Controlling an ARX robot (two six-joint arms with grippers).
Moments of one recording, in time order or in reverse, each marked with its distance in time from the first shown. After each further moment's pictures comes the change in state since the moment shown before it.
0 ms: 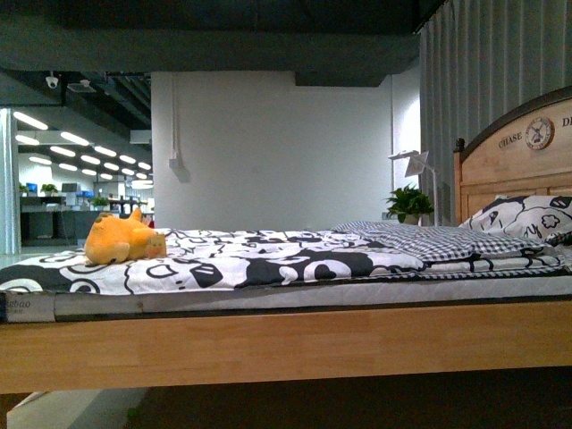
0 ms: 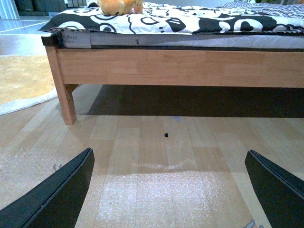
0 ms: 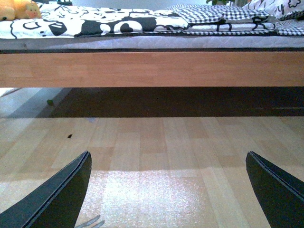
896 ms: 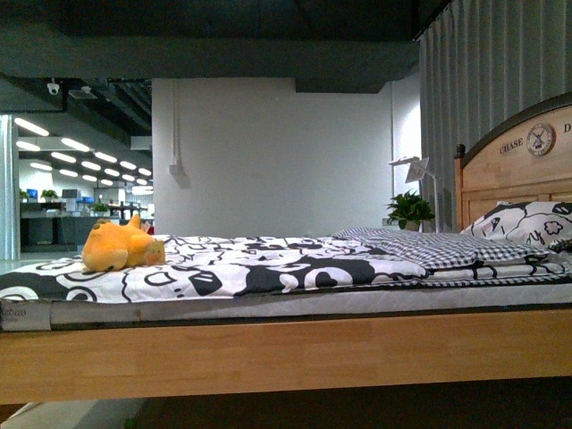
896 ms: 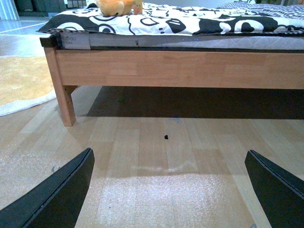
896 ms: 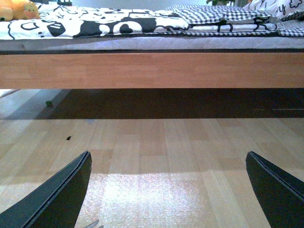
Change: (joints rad) left arm 0.000 0.000 0.000 0.000 0.000 0.000; right arm 0.000 0.000 0.000 0.000 0.000 0.000
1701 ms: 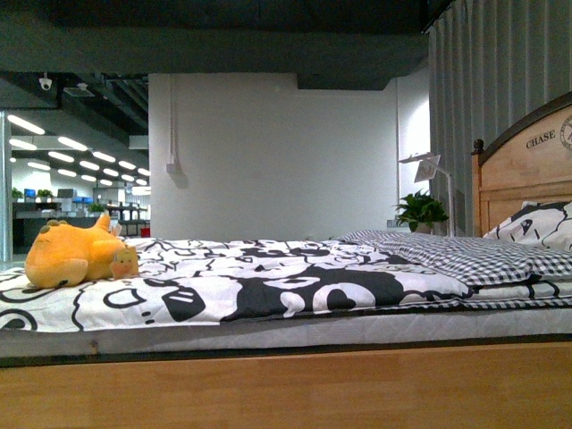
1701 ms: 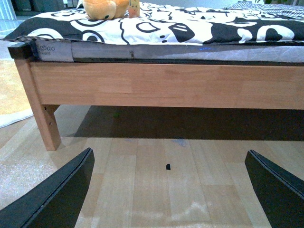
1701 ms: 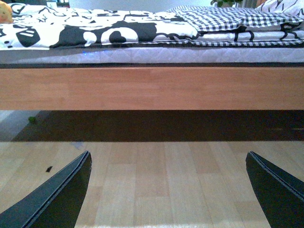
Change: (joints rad) left arm 0.000 0.000 0.000 0.000 0.000 0.000; right arm 0.000 0.000 0.000 0.000 0.000 0.000
